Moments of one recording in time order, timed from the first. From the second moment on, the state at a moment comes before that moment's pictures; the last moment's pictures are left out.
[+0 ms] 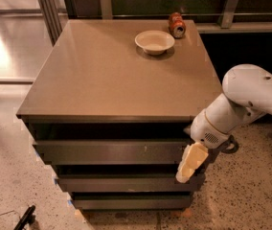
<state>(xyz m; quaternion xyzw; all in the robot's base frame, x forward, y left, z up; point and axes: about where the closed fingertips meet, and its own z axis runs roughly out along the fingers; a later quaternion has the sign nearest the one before) 0.455 -0.138 0.707 -0.55 0.80 0.20 0.12</state>
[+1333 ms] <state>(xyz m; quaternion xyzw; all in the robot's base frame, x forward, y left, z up) 0.425 -0.142 0.689 -0.57 0.78 0.25 0.09</state>
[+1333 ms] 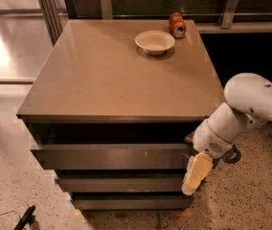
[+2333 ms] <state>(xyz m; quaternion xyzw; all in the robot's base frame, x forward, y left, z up) 0.421 -0.135 0.676 -0.57 0.77 0.26 0.07</state>
